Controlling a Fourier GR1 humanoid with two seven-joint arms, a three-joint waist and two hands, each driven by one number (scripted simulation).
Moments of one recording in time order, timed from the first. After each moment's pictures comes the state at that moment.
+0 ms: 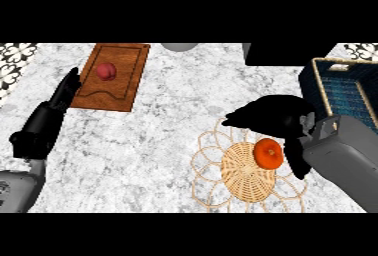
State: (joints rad) left arm -0.22 0.48 -0.13 -1.52 0.06 0.11 -0.03; right arm -0.76 -0.59 0.61 -1.56 0.35 0.98 0.24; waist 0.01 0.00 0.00
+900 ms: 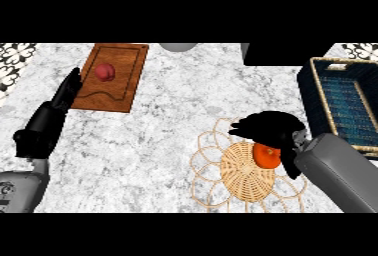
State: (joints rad) left arm -0.21 0.40 -0.06 -1.52 -0.01 0.05 -0.01; right arm -0.60 -0.54 0.63 -1.41 0.77 0.78 -0.09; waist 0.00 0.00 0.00
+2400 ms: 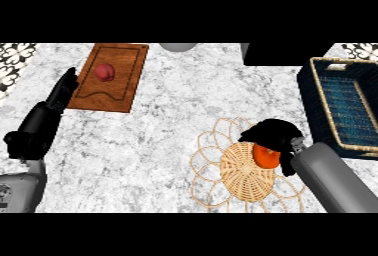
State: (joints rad) left arm -0.20 0.32 0.06 -1.56 -0.10 -0.07 0.01; right arm -0.48 -0.40 0.46 -1.17 1.14 0.65 -0.33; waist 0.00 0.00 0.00
